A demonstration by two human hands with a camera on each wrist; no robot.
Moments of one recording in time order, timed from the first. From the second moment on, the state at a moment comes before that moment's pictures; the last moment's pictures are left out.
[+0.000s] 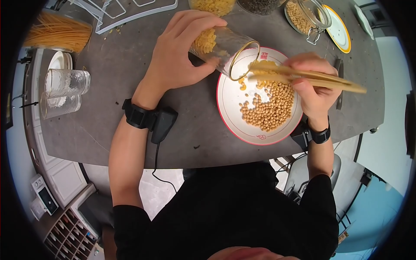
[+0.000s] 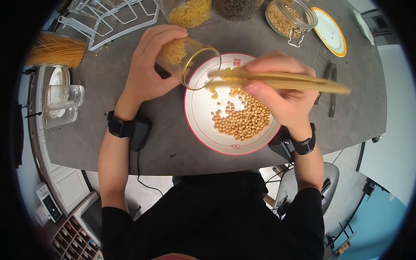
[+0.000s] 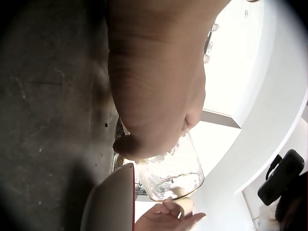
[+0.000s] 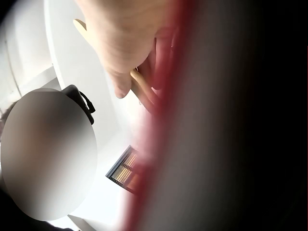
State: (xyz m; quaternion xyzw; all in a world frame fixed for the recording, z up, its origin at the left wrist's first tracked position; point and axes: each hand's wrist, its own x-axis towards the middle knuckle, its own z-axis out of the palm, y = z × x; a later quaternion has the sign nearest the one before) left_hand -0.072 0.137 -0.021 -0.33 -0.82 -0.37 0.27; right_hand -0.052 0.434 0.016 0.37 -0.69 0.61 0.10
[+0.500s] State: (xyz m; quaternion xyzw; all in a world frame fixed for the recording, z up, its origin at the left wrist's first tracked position) left_hand -0.073 0.133 -0.022 -0.32 -0.82 -0.40 0.26; right_hand -0.055 0.432 0.015 0.40 -0.75 0.52 -0.05
